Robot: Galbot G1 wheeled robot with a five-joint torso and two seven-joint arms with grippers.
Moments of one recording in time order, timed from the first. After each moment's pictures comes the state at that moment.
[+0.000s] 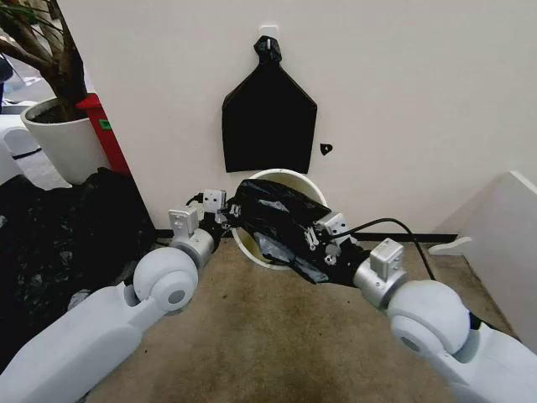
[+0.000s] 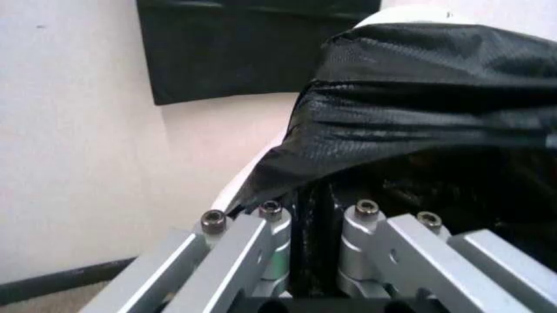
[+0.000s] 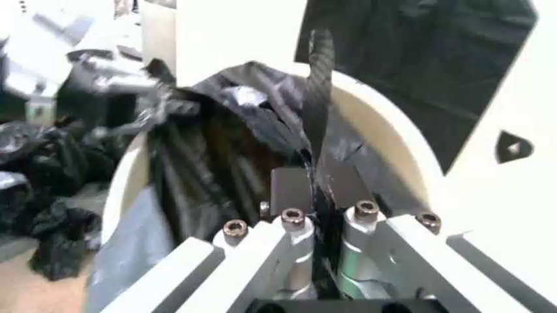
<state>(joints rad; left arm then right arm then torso) 0.71 -0.77 0.12 -2.14 -1.04 0.34 -0.58 -1.00 0.77 0.14 2.36 0.64 -0.47 0.16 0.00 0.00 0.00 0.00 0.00</state>
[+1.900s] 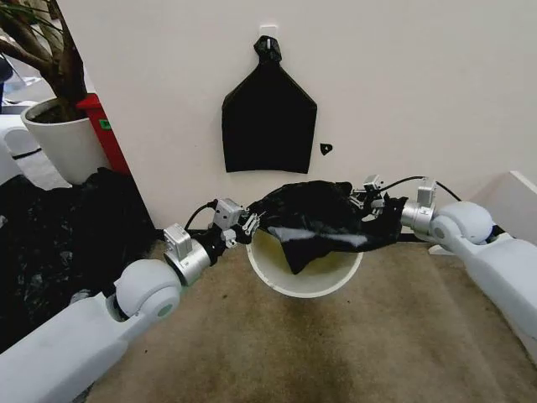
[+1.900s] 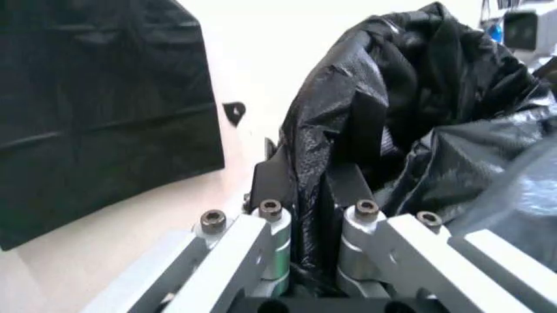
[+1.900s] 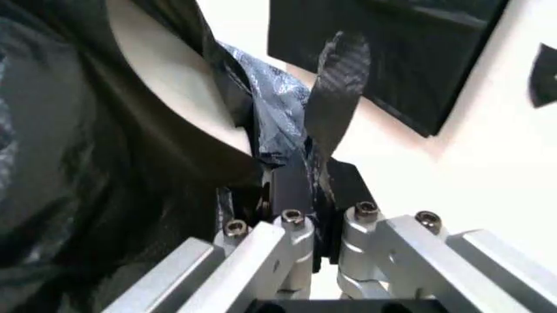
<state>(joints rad) 0.81 -0.70 0.06 -2.12 -0.79 0.07 -0.03 -0.54 0.67 0.00 1.54 0.80 -0.18 -0.63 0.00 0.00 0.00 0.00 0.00</state>
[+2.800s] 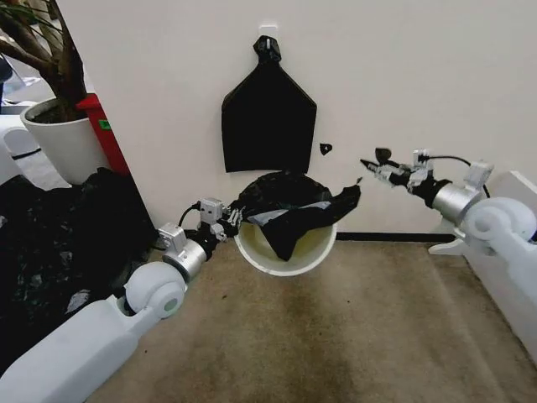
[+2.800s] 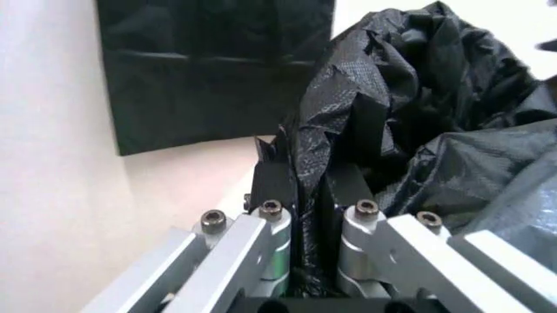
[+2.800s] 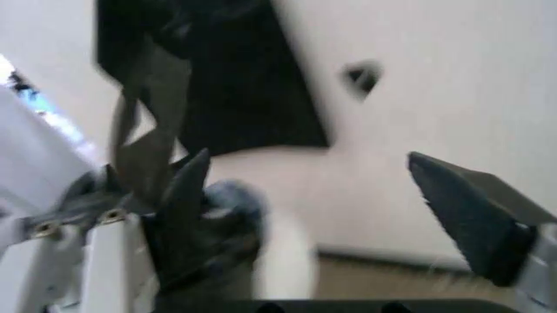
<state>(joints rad) 0.86 -0.75 0.03 -2.01 -0.85 0.04 -0.21 -0.66 0.56 0.25 1.93 1.69 -0.49 0.25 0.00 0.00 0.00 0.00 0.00</state>
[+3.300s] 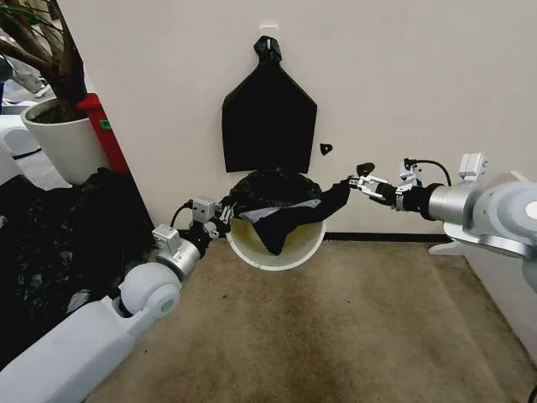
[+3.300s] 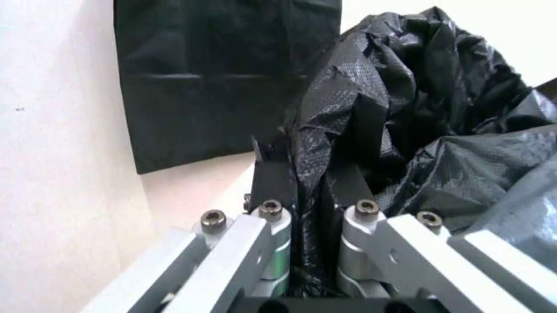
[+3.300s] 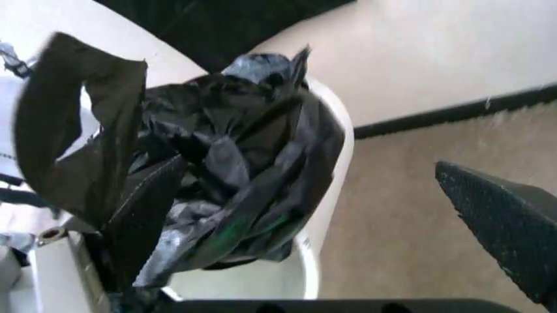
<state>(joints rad) 0.86 -0.75 0.02 -2.01 -0.81 0.01 -0.20 -0.71 0.61 0.34 2.06 2.18 -0.61 0.70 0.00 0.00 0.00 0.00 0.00</state>
